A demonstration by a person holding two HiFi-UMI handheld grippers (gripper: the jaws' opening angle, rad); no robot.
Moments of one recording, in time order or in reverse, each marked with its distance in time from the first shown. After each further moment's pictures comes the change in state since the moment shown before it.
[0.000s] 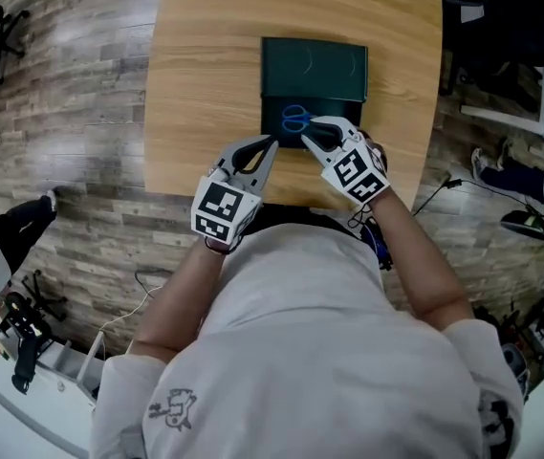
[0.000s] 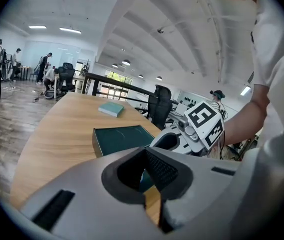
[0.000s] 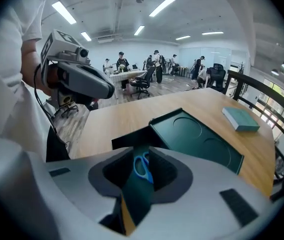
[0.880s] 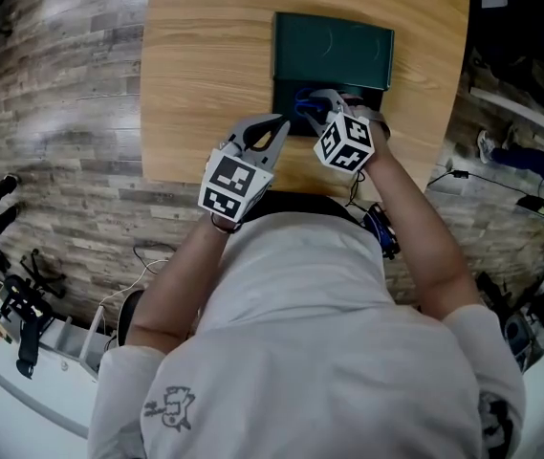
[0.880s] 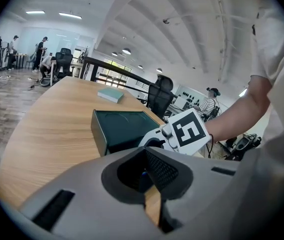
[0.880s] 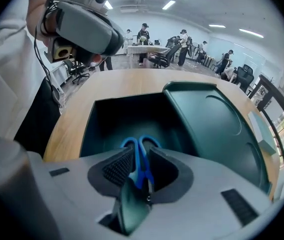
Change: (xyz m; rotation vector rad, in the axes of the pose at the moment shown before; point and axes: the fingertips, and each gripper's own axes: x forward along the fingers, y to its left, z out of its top) left arm 0.029 0.023 -0.040 -0.052 0.110 -0.058; right arm 0.084 0.000 -0.054 -0.274 0.271 0.077
